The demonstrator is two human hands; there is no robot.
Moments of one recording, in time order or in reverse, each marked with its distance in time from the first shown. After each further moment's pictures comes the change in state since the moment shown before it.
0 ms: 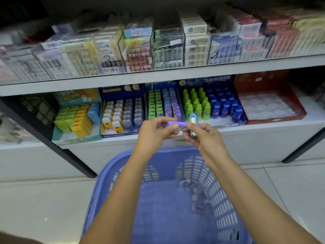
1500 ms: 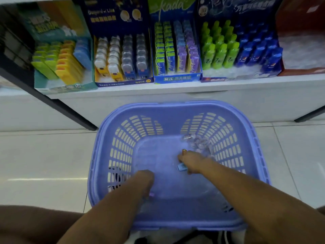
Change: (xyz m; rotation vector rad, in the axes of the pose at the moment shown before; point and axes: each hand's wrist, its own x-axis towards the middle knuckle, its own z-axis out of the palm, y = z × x) left_hand -0.122 -0.256 -0.051 1.456 -1.001 -0.797; right_hand -0.004 0.217 -0.101 -2.071 -1.060 0.121
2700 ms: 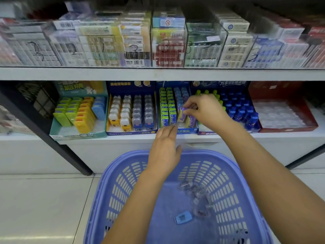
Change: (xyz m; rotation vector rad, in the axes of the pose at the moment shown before) left_hand -0.131 0.021 -0.199 -0.474 1.354 0.362; right_hand -0.096 0.028 -0.296 0.302 1.036 0.082
